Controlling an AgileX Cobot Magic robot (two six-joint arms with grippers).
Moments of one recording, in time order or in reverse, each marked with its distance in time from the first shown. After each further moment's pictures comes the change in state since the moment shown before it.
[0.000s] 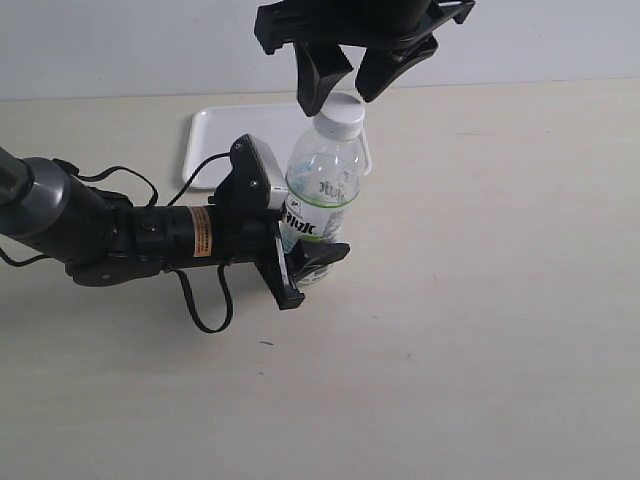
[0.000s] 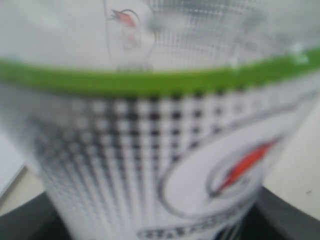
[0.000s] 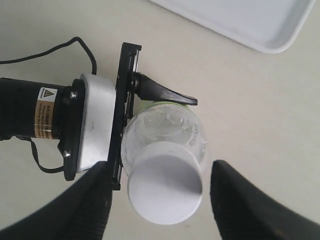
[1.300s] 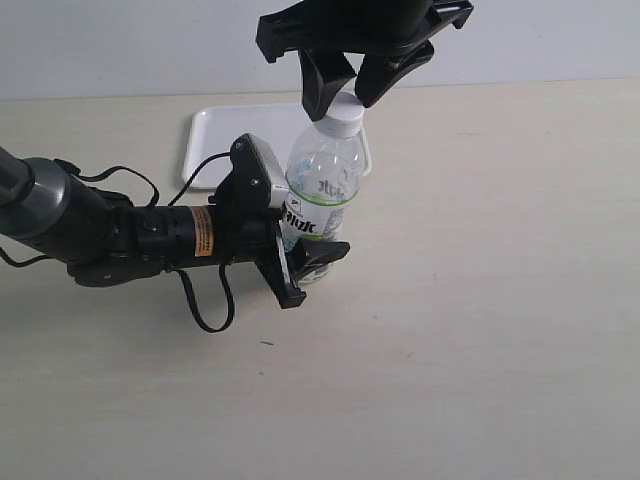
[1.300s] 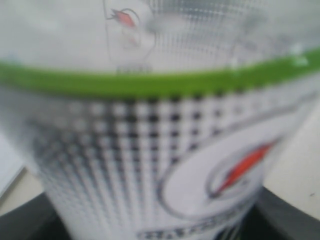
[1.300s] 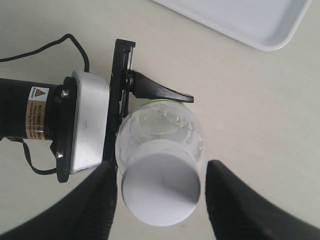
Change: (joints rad) left arm 0.000 -0.001 0.000 -0.017 0.010 -0.001; right arm 0.000 0.013 0.000 -0.010 0.000 0.002
